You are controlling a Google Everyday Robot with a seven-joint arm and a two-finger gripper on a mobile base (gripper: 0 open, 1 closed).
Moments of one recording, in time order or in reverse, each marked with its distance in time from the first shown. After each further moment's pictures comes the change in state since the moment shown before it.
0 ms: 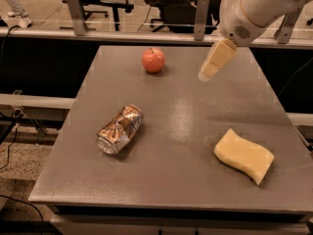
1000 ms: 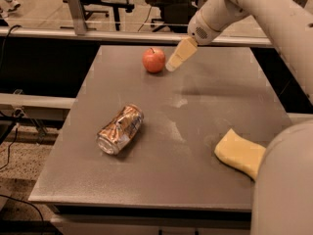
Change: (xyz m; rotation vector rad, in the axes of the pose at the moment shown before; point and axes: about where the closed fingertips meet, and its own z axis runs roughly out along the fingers) arm -0.058 -0.046 0.101 -0.042 -0.095 0.118
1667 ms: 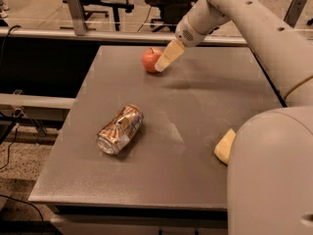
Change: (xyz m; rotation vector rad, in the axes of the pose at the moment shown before) arm -0.019 -0.004 0.043 -0.046 -0.012 0.029
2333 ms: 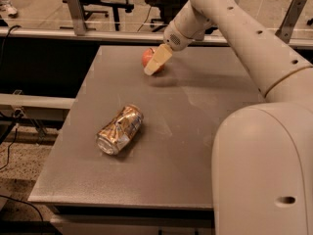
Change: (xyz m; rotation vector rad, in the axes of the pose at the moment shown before) arm -0.020 0.015 0.040 -0.063 -0.001 -0.020
